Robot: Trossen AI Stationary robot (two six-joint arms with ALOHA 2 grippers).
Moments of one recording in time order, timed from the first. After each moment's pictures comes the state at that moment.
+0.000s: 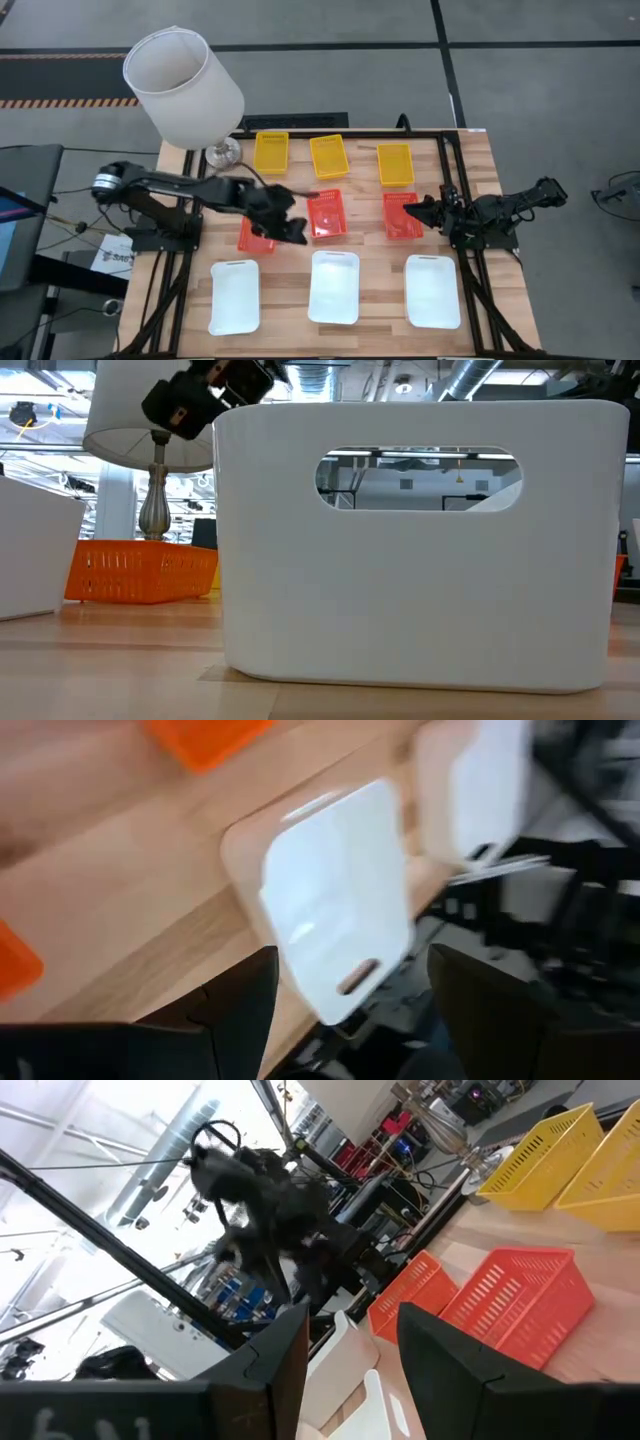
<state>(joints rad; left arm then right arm) -0.09 1.44 1.16 -0.57 0.26 -1.35 0.34 0.01 0.01 0.16 0.47 0.84</state>
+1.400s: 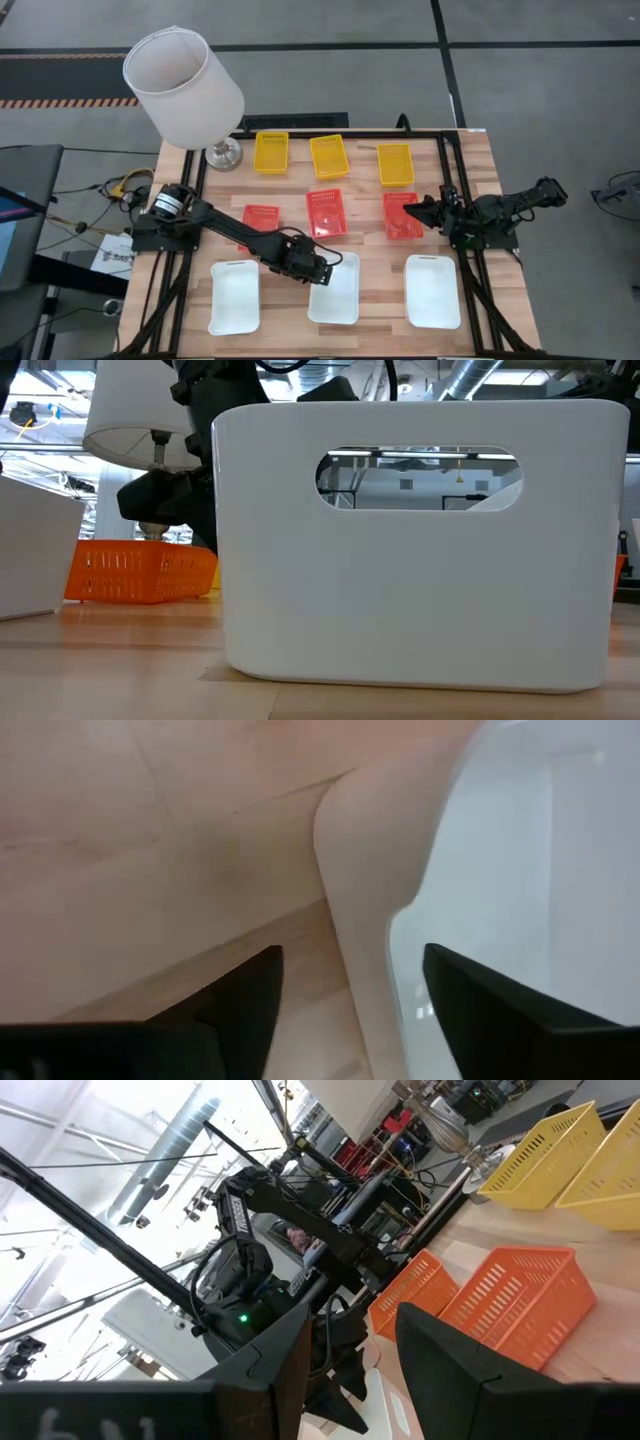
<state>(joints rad) -0.33 1.94 1.32 -0.55 -0.05 -1.58 0.35 0.01 0.01 0.16 0.47 0.84</state>
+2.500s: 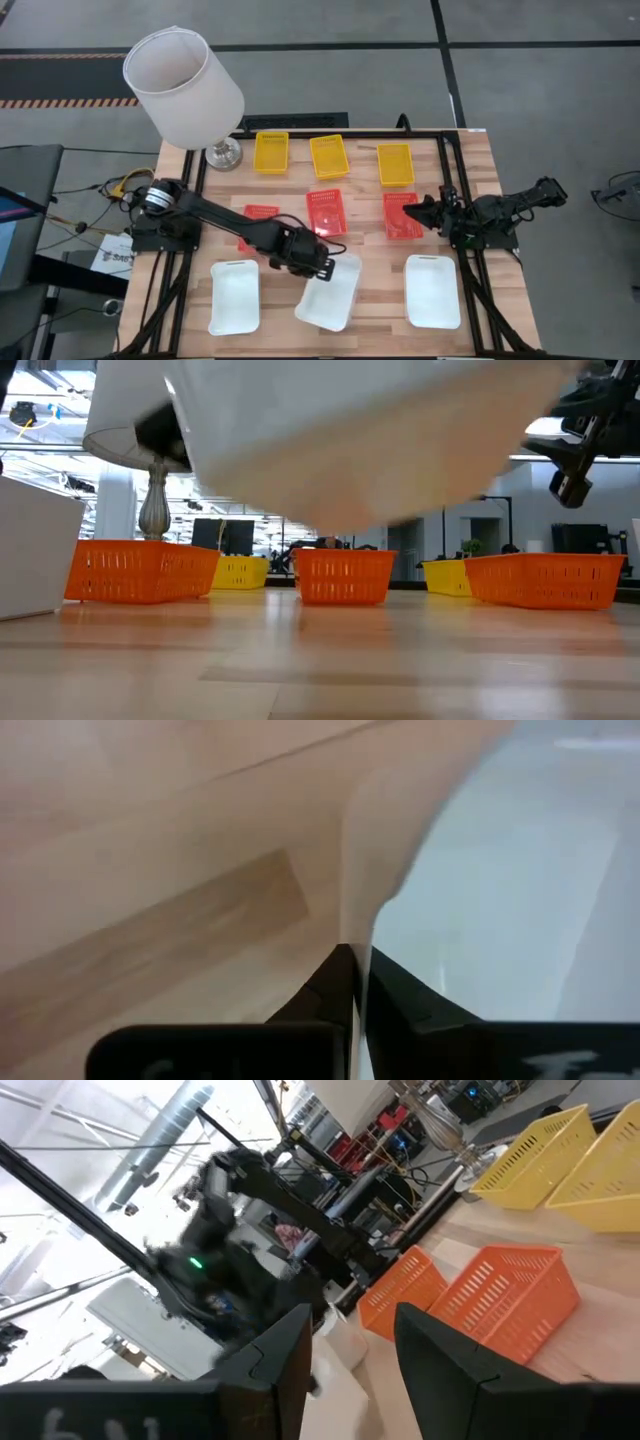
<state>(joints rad) -0.30 1.85 1.45 -0.71 0.06 -1.54 0.35 0.01 0.01 0.13 0.47 0.81</state>
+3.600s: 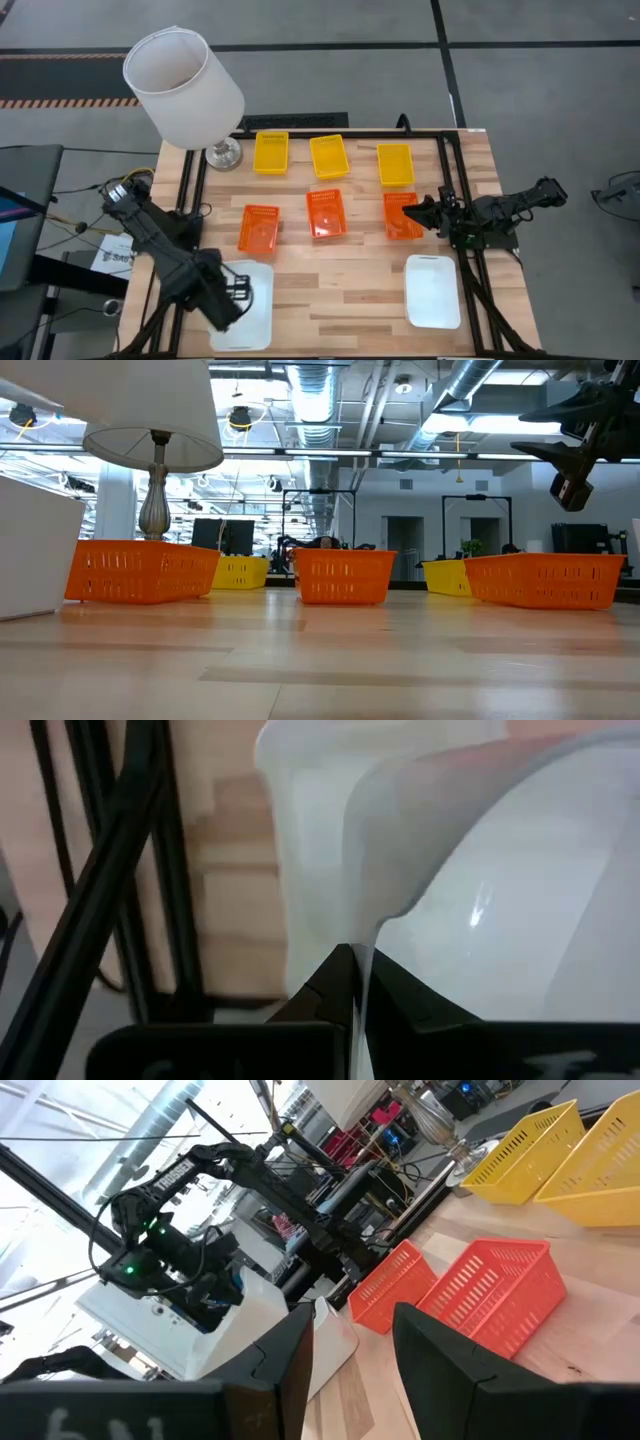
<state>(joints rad) -0.79 1.63 1.62 -1.57 0.06 -2.41 0.34 0.01 0.01 0.10 0.47 0.81</state>
